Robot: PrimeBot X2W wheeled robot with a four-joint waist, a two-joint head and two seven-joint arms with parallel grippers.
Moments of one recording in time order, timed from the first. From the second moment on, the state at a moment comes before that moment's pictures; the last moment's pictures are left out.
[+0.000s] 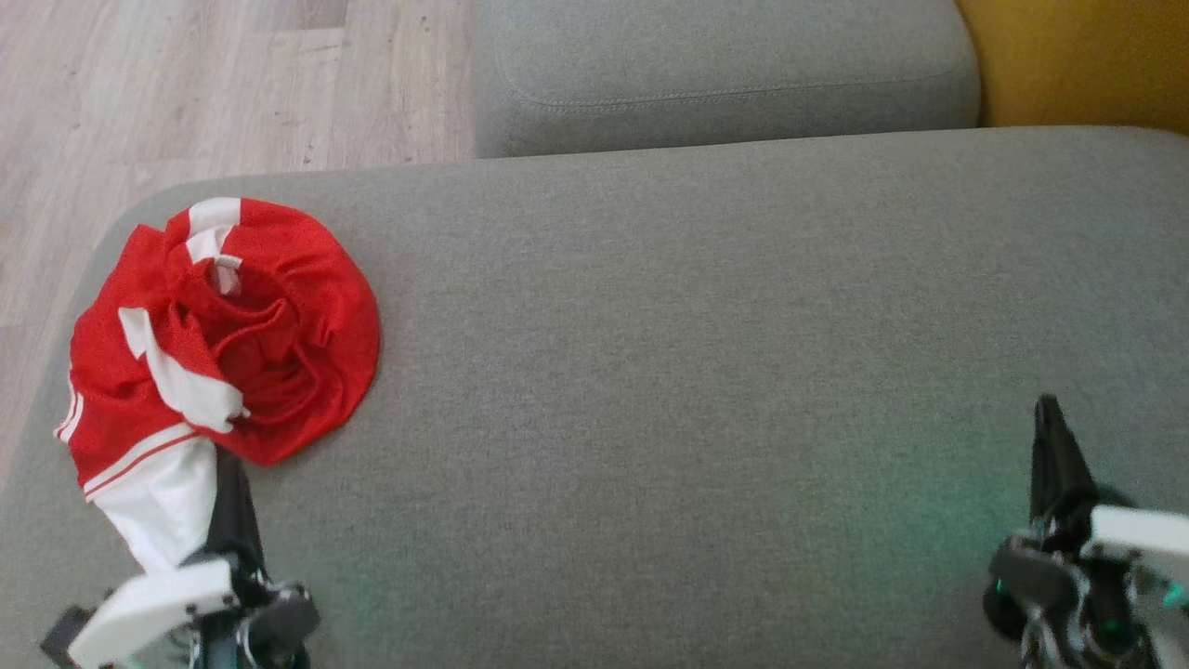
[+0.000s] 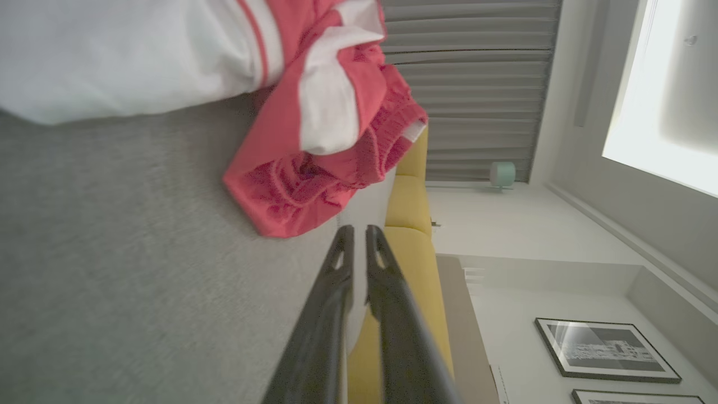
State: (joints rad) left arm -0.06 0.05 0.07 0.28 -1.62 -0.12 0.11; right arm -0.05 -0.04 -0.13 0.28 1.61 0.13 0.11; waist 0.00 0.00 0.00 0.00
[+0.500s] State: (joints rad) left arm 0.01 0.04 0.05 0.35 -1.54 -0.12 0.08; right arm 0.01 -0.04 -0.11 0.36 1.55 0.13 0.08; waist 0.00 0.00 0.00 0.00
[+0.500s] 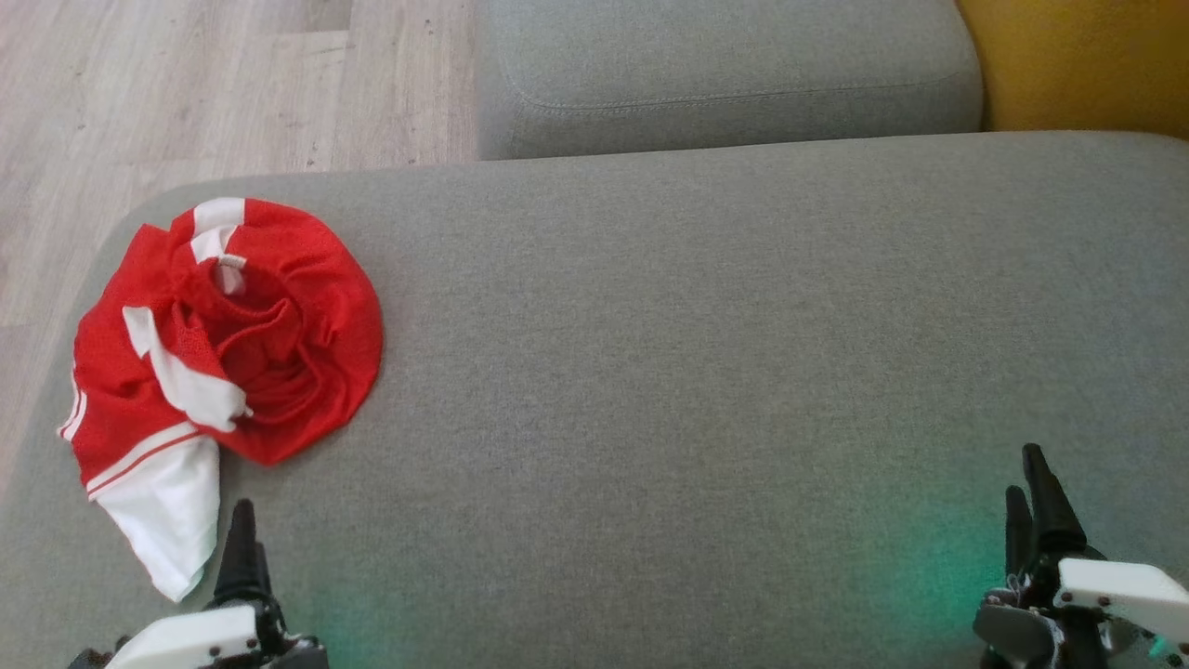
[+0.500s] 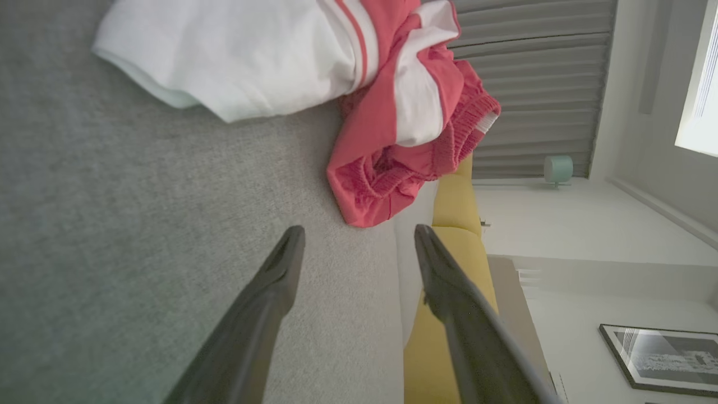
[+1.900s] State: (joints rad) left arm 0.01 0.04 -0.13 0.24 -0.94 -0.03 -0.04; right arm 0.04 -0.04 -0.01 0.28 0.96 0.13 -0.04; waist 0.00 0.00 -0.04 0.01
